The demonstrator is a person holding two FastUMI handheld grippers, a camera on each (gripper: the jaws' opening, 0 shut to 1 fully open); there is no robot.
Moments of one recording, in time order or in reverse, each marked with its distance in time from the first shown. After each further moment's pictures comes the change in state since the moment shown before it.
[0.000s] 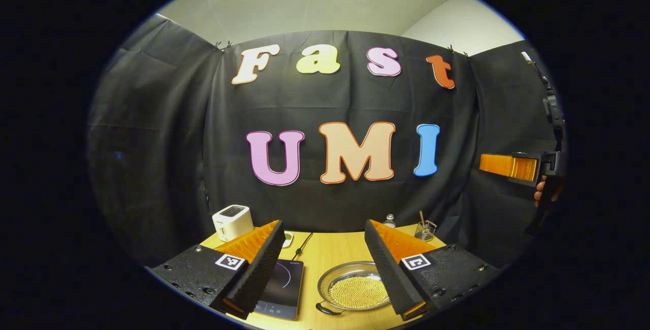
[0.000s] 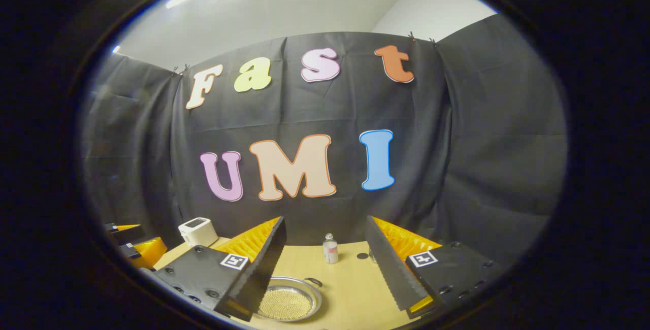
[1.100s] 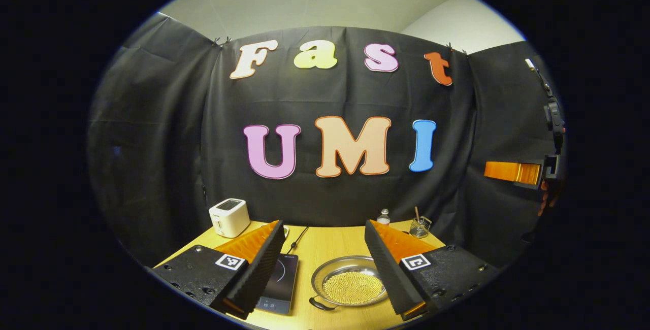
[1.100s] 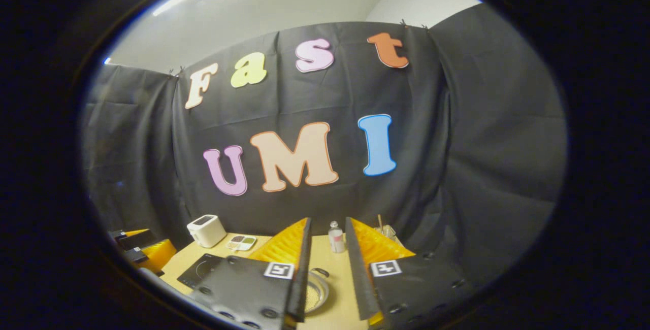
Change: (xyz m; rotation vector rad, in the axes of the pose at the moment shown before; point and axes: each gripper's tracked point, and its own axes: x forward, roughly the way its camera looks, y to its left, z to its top) left arm -0.011 -0.008 -0.011 -0.016 0.035 -0.005; right arm -0.008 -0.010 -0.027 0.072 0.076 0.011
